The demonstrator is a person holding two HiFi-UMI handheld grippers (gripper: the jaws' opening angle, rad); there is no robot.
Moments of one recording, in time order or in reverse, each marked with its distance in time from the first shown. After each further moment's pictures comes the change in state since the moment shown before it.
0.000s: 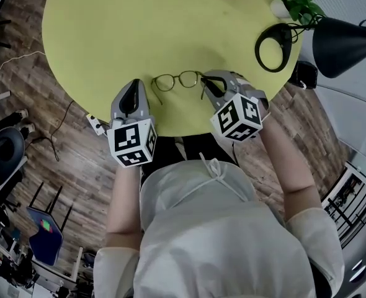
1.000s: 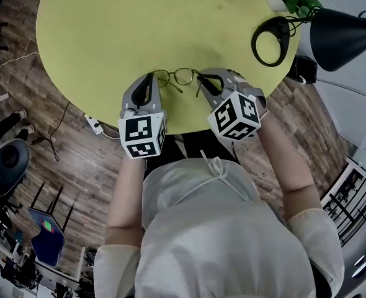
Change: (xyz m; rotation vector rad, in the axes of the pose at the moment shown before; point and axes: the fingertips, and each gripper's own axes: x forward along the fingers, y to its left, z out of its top) left arm 0.024 -0.049 -0.014 0.044 0.026 -0.114; right arm -0.002 0.005 -0.005 0.035 -0.013 0.003
